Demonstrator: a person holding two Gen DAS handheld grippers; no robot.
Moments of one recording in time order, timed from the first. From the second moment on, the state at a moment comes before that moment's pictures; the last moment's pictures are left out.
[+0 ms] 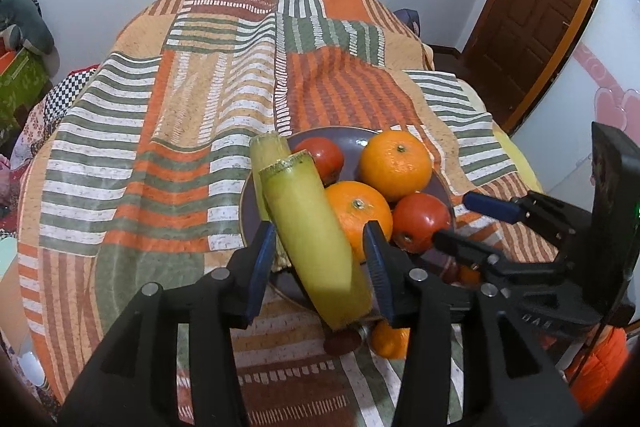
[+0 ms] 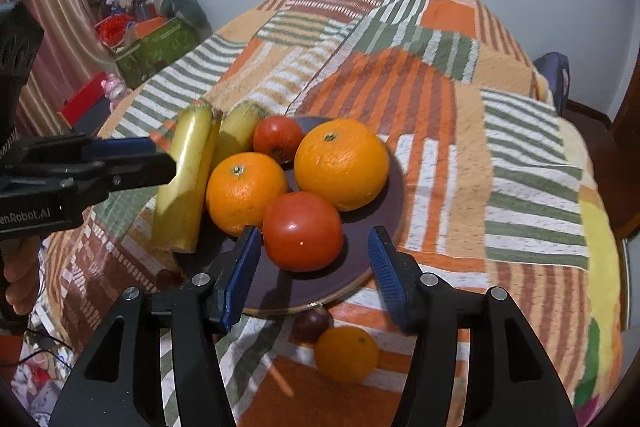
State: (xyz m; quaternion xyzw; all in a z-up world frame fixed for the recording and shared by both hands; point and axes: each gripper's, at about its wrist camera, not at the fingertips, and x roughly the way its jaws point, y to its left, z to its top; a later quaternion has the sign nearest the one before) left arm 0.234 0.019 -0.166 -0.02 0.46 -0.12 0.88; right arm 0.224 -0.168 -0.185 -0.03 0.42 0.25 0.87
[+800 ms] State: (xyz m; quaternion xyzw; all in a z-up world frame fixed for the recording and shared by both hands) left arm 0.171 -0.021 -0.195 -0.02 0.51 -0.15 0.85; right arm 0.174 -0.209 -0.191 -0.04 0.43 0.22 0.87
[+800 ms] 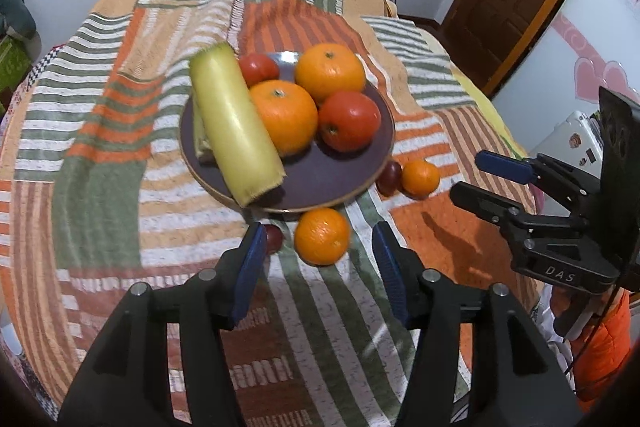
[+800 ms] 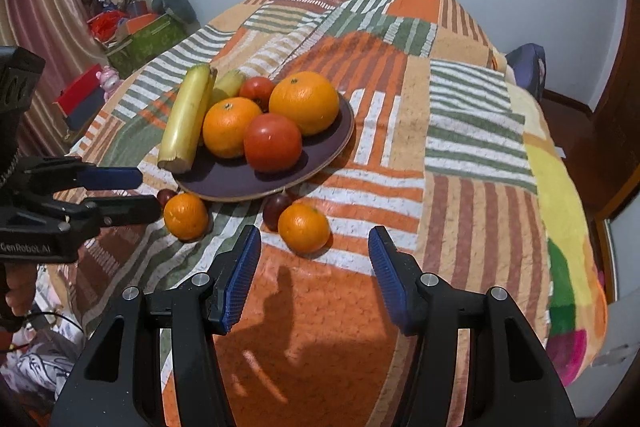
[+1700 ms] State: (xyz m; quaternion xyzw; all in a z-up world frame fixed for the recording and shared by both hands) left arm 0.178 -0.031 -0.212 -0.01 0.51 -0.13 0.85; right arm 0.189 -0.198 -0.213 -0.04 0.45 0.24 0.86
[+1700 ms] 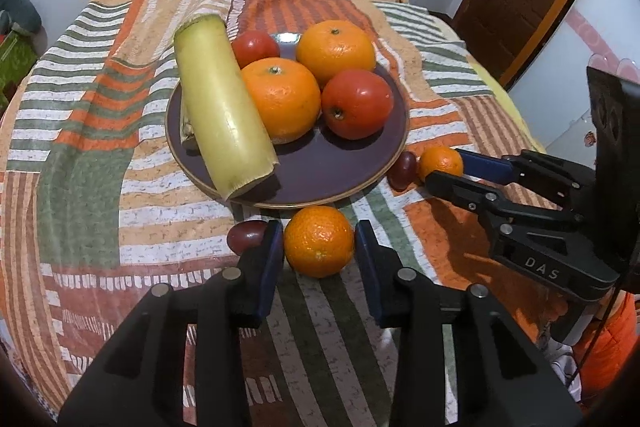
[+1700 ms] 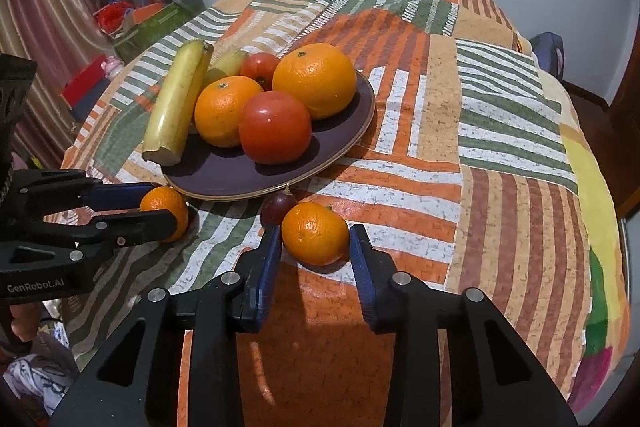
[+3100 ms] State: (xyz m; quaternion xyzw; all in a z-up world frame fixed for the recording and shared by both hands) left arm 0.229 -0.053 -0.209 -0.01 0.50 -0.15 0.85; right arm 0.245 -0.194 -0.199 -0.01 0.41 0.25 0.88
